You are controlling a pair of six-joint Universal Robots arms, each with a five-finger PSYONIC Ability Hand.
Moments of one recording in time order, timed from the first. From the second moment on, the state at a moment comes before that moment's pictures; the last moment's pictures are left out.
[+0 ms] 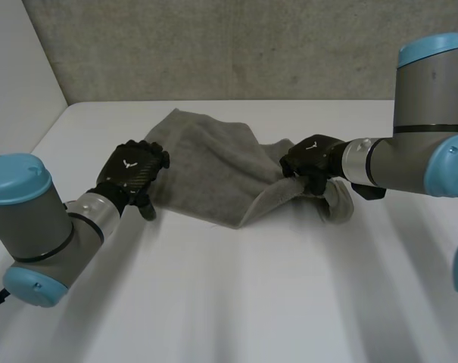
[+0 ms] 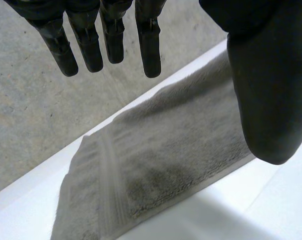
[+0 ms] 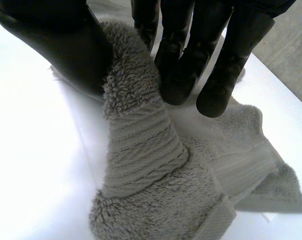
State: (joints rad) left arm 4.39 -2.03 -1.67 3.54 -1.33 3.43; right arm 1.93 -0.69 0.56 0.78 1.15 2.48; left_hand 0.29 0.28 0.28 0.28 0.07; right_hand 1.33 1.31 1.34 1.34 1.14
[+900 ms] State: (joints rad) left arm 4.40 -2.28 -1.44 3.45 -1.32 3.48; right arm 1.75 -1.14 1.12 0.44 1.16 2.56; left_hand 0.28 0.28 0.28 0.28 0.07; right_hand 1.33 1.31 1.34 1.34 1.14
